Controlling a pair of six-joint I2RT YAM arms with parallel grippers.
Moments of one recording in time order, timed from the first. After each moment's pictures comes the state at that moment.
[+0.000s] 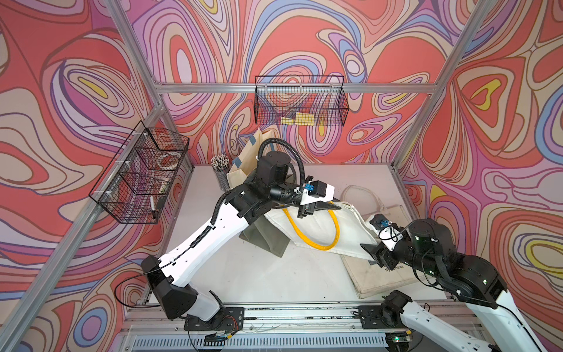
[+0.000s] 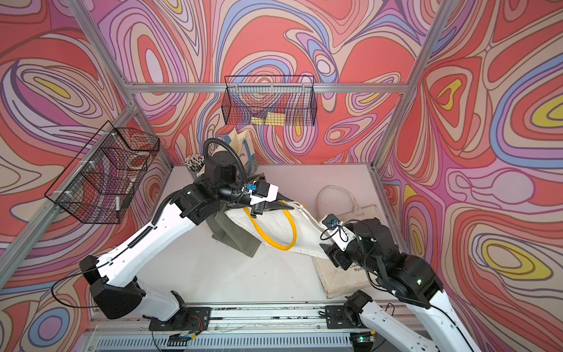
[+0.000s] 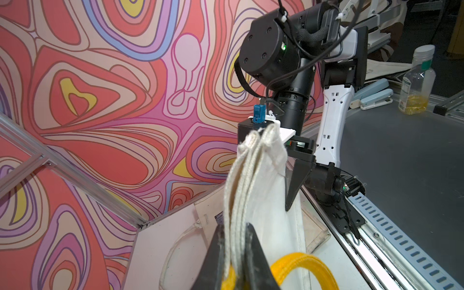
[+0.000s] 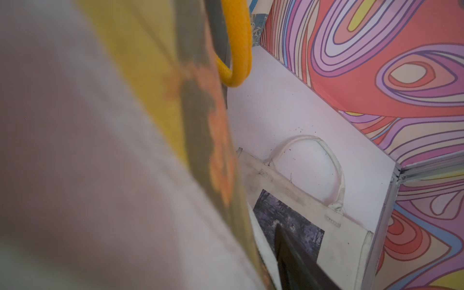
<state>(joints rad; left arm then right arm) -0.77 1.49 1.66 -0.41 0.94 0.62 0.60 0.67 1.15 -1.14 0.03 -0.29</state>
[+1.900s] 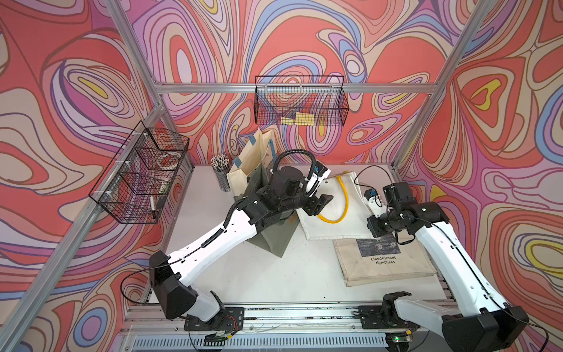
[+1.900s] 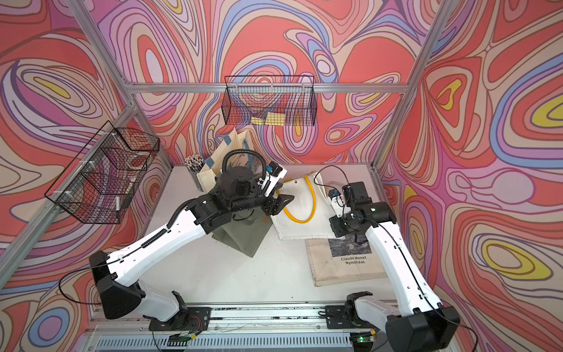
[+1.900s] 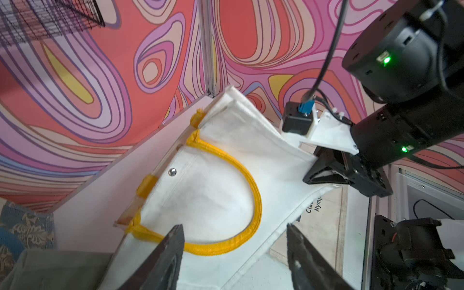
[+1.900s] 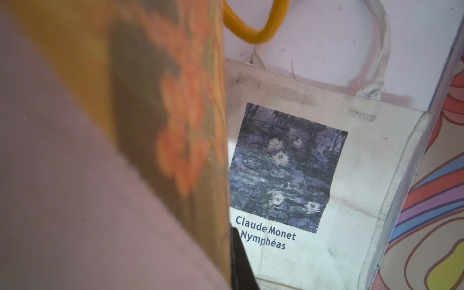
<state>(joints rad) -0.85 1.48 1.50 -0.40 0.12 -0.03 0.13 1.17 1.22 -1.18 -0.08 -0.19</state>
